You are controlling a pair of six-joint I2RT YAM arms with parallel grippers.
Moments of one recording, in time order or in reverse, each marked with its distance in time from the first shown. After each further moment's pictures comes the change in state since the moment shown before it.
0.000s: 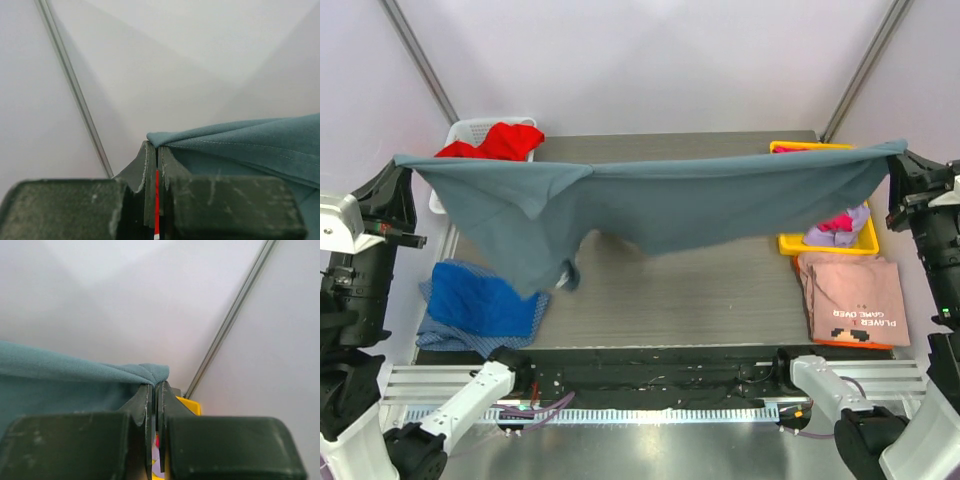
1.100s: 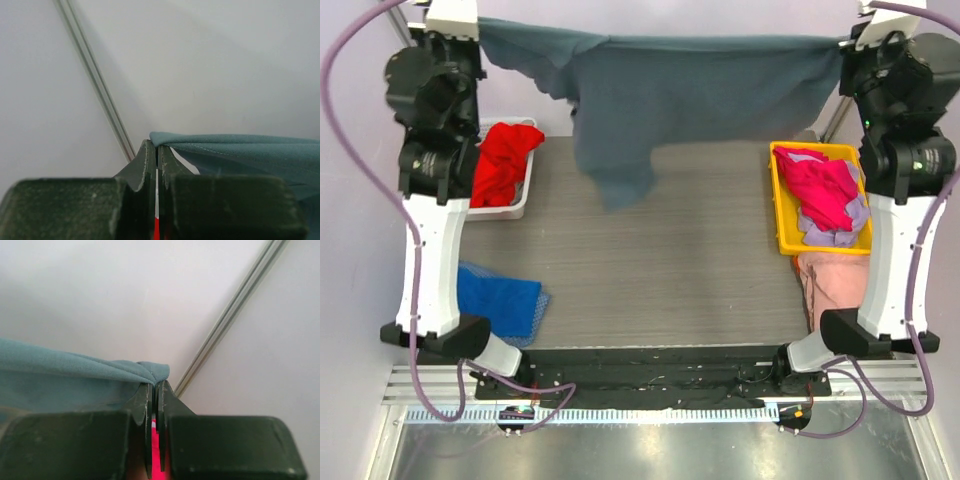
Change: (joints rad) left arm 0.158 0.777 0.442 0.267 -0.161 0.099; right arm -0.011 0.580 0.253 0.219 0.136 -0.058
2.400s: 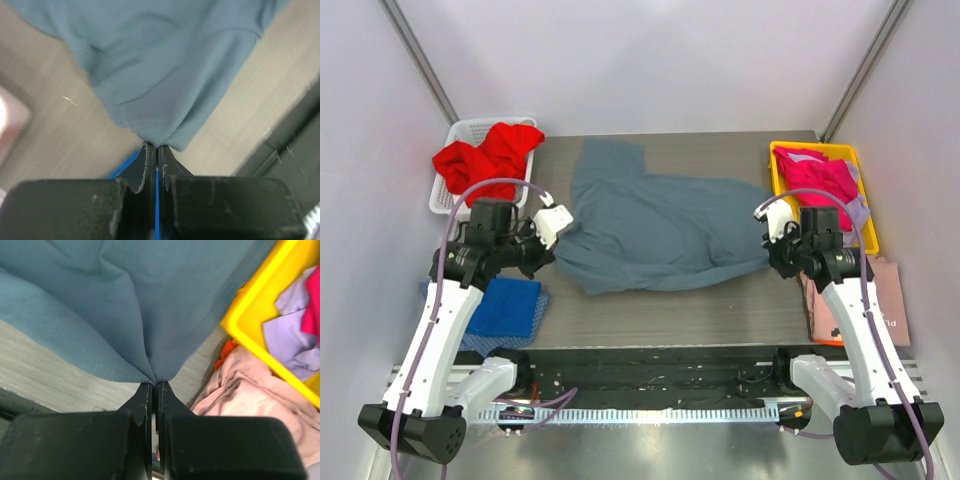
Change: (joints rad) left arm 0.011 -0.574 -1.100 -0.633 0.771 0.175; right arm -0.009 -0.589 -1.387 -0.172 -0.304 -0.153
